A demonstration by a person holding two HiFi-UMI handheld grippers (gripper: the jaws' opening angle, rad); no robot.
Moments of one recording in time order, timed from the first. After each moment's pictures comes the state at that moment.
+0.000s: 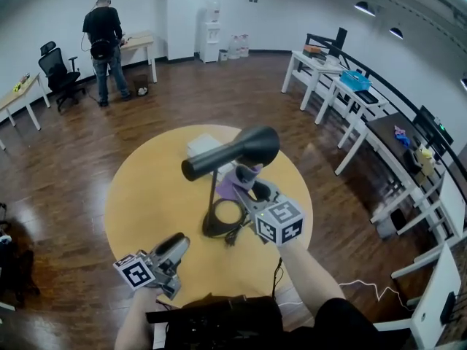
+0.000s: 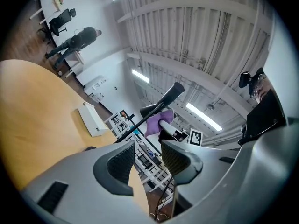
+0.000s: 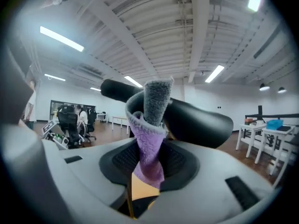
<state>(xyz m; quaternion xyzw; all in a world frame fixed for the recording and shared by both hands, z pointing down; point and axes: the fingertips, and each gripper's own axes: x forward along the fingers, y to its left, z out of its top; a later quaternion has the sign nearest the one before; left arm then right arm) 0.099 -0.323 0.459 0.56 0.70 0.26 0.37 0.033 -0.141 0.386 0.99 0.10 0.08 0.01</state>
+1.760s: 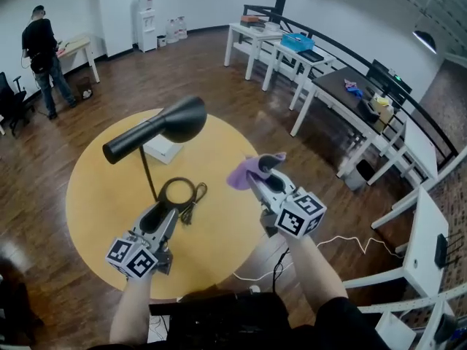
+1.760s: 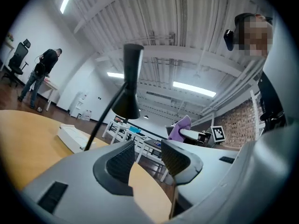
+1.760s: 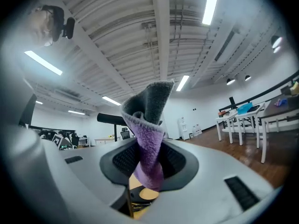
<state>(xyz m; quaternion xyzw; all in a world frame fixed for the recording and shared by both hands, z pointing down) 0.002 -0.240 0.419 0.59 0.77 0.11 0.20 -0.178 -0.099 0.383 0.97 0.21 -0.02 -0.10</state>
